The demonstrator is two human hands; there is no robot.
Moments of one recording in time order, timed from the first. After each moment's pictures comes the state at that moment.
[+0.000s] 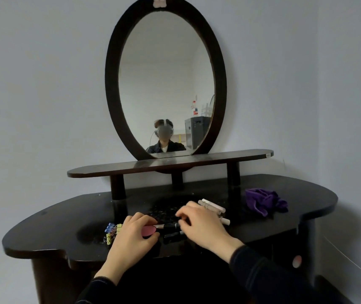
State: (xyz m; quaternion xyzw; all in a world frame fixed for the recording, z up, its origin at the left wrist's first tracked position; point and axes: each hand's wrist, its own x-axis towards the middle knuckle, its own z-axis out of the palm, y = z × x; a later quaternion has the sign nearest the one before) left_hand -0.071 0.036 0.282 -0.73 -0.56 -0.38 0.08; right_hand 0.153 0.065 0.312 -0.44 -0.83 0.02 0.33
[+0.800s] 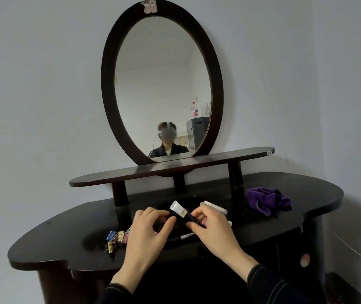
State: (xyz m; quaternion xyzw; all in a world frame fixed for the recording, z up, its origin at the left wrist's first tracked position) left_hand -0.021 0.019 0.308 -0.70 -0.50 -0.50 0.09; right_hand 0.172 0.074 0.281 -0.40 -0.73 0.19 0.52
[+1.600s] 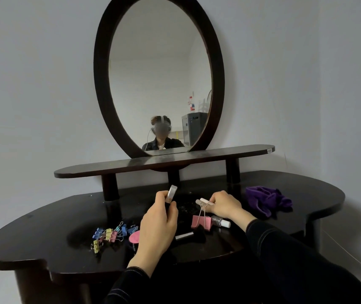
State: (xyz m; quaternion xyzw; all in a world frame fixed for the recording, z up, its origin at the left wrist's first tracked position) left_hand 0.011 0.074 0.299 -0.67 -0.53 -0.51 0.06; right_hand 0.214 0.196 0.308 -0.63 -0.74 0.10 0.22
